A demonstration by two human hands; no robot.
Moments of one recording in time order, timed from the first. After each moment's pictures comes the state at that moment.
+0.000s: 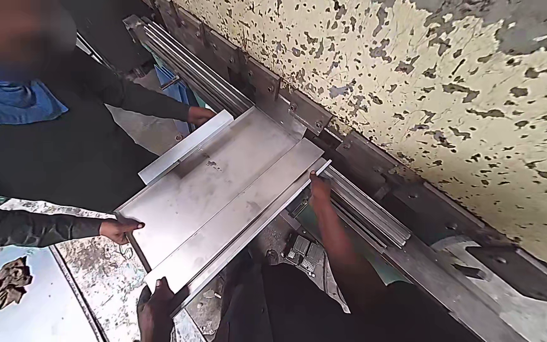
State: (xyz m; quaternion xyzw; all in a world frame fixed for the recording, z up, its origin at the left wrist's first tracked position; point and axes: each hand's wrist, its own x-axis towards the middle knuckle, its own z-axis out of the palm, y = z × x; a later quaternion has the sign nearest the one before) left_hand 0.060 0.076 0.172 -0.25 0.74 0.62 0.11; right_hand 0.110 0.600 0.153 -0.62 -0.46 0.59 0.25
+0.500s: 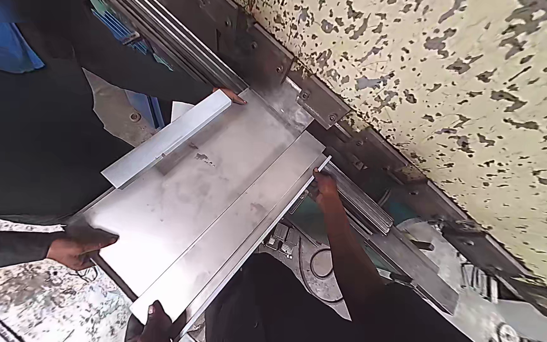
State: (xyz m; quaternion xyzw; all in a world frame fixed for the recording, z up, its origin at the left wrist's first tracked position) left_hand 0.040 0.057 0.152 -0.23 0.68 0.67 0.16; right_hand 0.115 0.604 0.141 -0.60 -0.39 0.63 0.30
